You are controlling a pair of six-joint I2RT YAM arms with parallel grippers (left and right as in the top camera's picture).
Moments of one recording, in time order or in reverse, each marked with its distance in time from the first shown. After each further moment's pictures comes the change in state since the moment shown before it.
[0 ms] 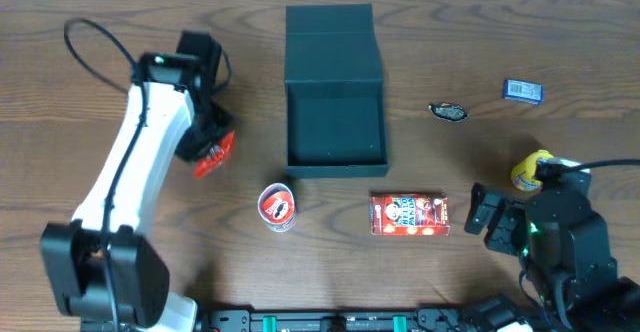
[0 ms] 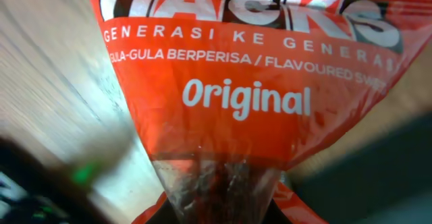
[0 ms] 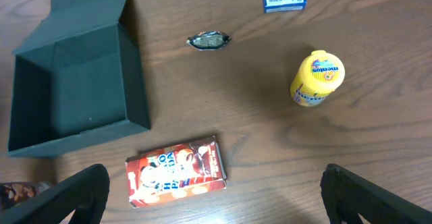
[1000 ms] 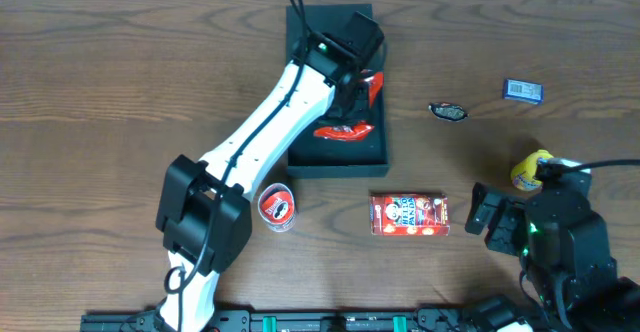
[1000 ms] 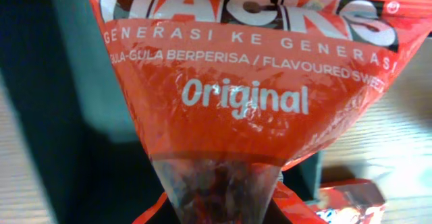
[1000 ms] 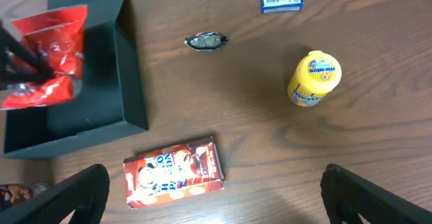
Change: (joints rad) left arm -0.477 0.391 0.404 0.192 0.185 0.359; right arm 0.000 0.000 0.000 -0.002 0.005 0.000
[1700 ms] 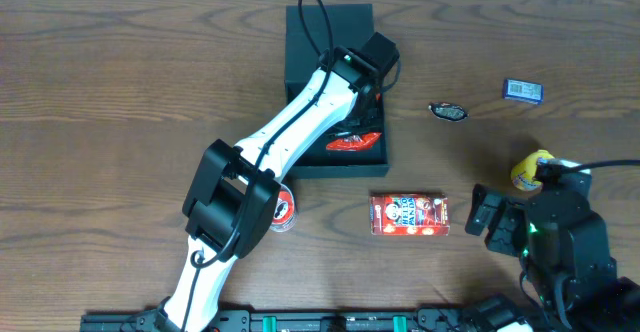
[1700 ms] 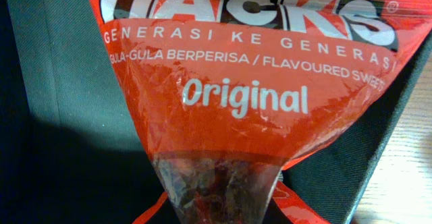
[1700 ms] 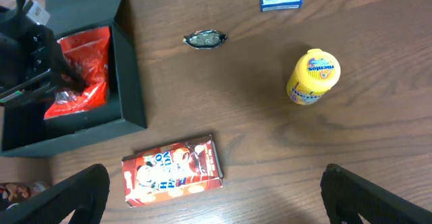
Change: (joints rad) left arm -0.037 0.125 0.003 0.032 -0.042 -0.212; right arm 0.000 0.000 0.000 -0.007 0.000 0.000
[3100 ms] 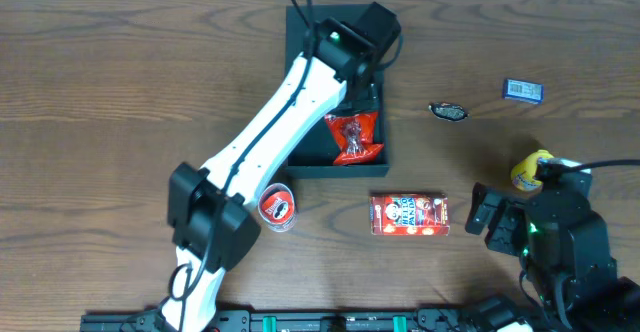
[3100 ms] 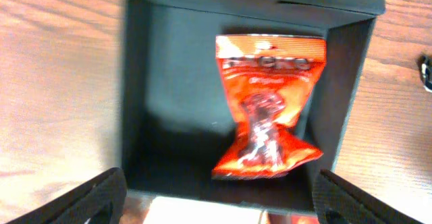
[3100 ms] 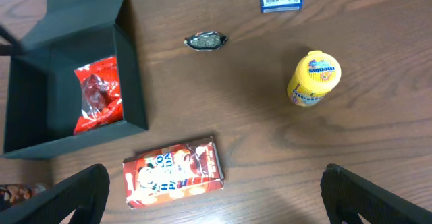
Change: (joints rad) left arm 0.005 -0.104 0.227 -0.292 -0.209 0.035; right arm 0.000 0.000 0.000 0.007 0.002 0.000
